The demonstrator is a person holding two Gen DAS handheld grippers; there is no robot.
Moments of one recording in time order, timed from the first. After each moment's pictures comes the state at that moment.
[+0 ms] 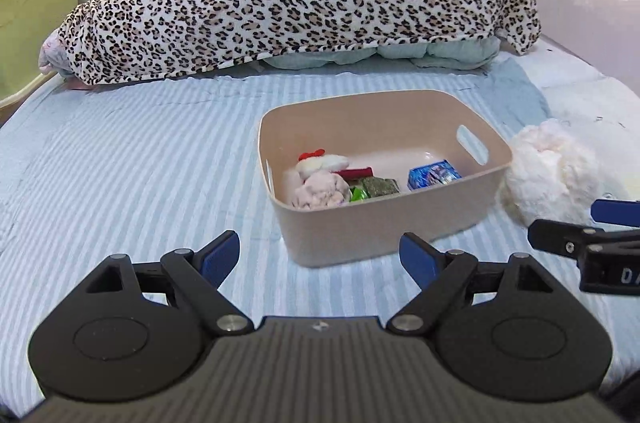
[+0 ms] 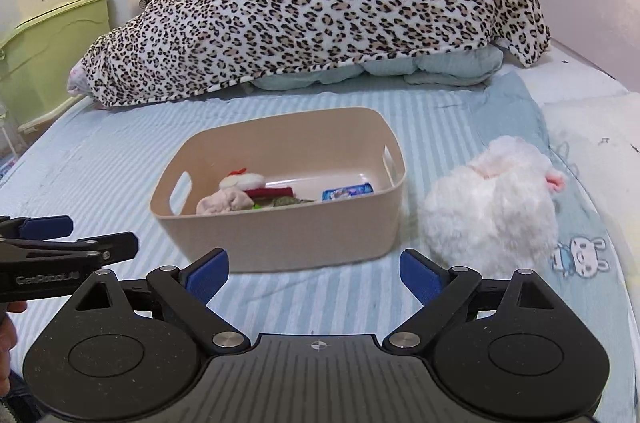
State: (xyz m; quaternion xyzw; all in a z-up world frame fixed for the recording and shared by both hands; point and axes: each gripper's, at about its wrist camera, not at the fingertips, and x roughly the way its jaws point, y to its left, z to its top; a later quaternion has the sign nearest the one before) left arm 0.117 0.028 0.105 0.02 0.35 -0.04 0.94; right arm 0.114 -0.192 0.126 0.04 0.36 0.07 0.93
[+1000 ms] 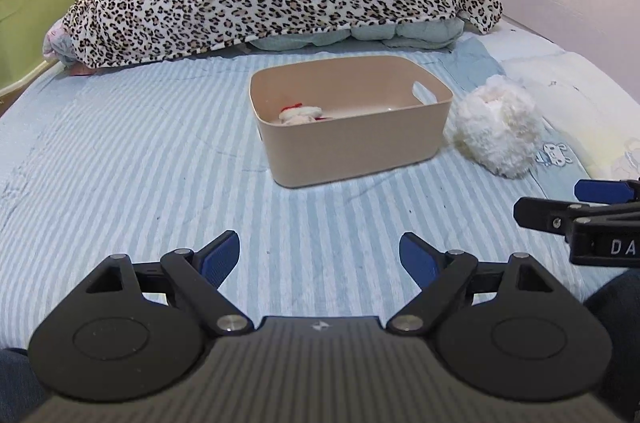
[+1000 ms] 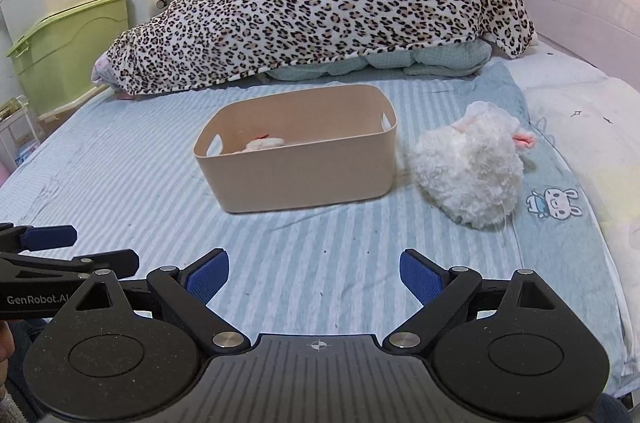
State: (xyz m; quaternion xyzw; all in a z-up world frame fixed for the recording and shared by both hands) left arm 0.002 0.027 0.103 0.03 0.36 -0.07 0.93; right arm -0.002 -0.193 0.129 0.04 0.35 0.08 0.93
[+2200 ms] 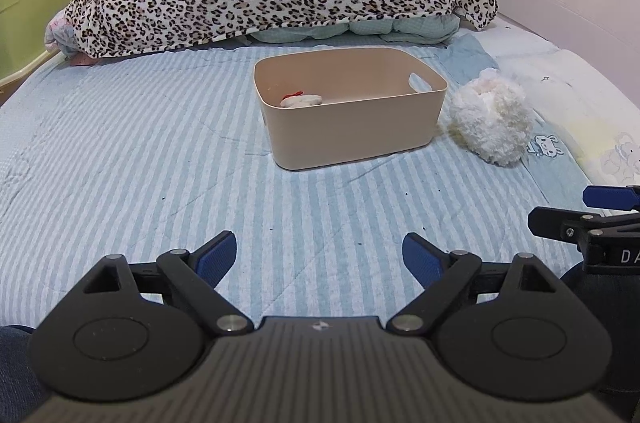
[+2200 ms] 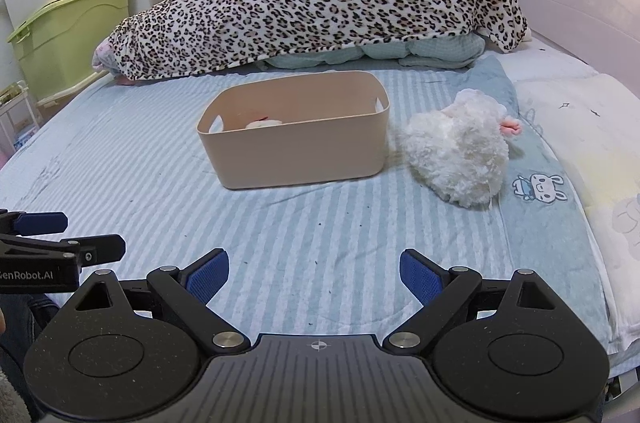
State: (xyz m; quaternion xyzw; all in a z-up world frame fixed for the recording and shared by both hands) left arm -0.022 0.038 0.103 0.02 0.36 -0.07 0.93; right arm -0.034 -0.193 0.127 0.02 0.36 0.07 0.93
